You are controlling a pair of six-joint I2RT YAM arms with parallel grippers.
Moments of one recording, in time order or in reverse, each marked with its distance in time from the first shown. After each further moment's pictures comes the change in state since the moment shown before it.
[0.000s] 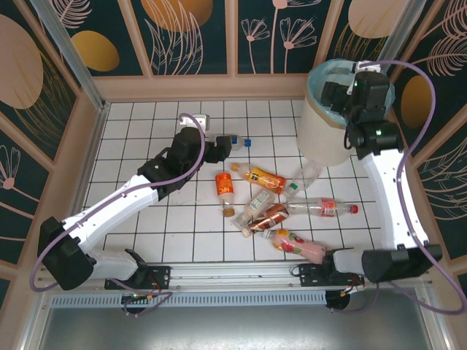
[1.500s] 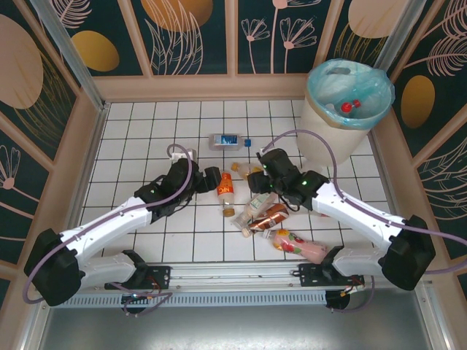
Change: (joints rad) left arm 0.000 -0.138 -0.376 0.007 0.118 -0.328; right arm 0.611 -0.029 -0.638 0.086 -0.106 0.220
